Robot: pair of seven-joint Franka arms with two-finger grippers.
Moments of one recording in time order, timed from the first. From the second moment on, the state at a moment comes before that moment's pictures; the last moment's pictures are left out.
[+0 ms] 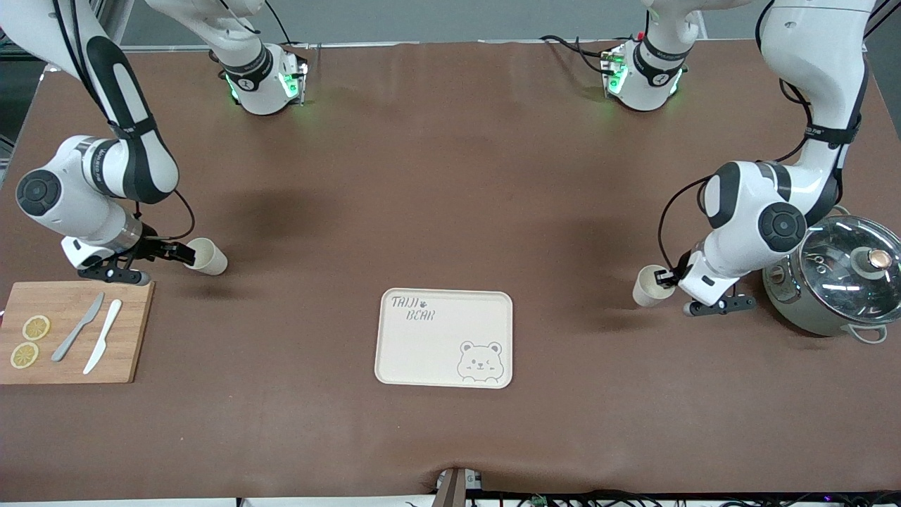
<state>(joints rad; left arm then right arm) 0.03 0.37 -0.17 -1.98 -0.03 2.36 -0.23 -0.07 0.24 -0.12 -2.27 -0.01 2.47 -0.07</state>
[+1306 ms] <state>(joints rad) -0.25 0.63 -0.20 -1.53 -0.09 2.32 -0.81 -0.07 0.23 -0.11 -2.30 0.00 2.46 -0.07</state>
